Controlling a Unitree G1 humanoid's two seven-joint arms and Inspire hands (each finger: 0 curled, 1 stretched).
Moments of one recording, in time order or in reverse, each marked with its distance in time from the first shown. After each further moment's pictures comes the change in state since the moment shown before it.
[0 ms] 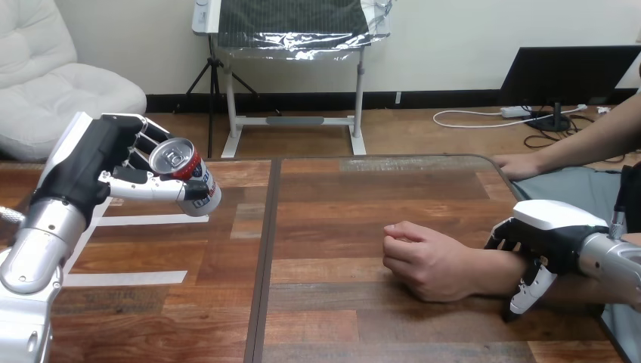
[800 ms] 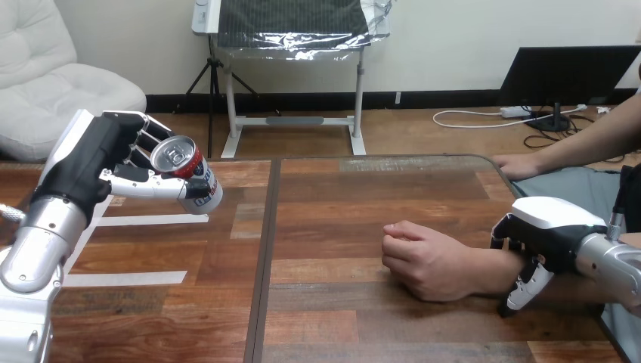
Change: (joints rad) left arm 0.000 0.000 0.000 -0.013 0.000 0.001 -0.001; right arm -0.001 0.010 0.015 0.012 0.001 0.002 -0.047
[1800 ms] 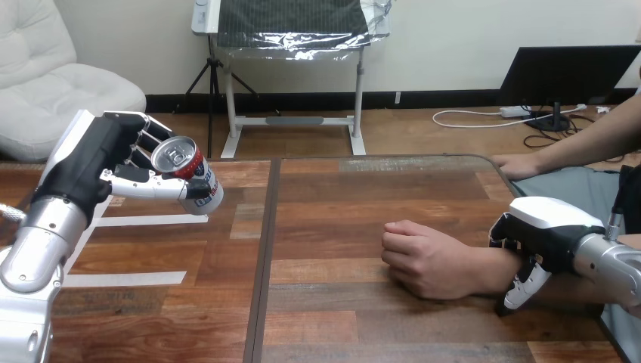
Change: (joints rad) left arm 0.000 0.000 0.000 0.000 -0.001 0.000 -0.004; right arm -0.002 0.008 -0.006 0.011 0.024 -0.016 0.002
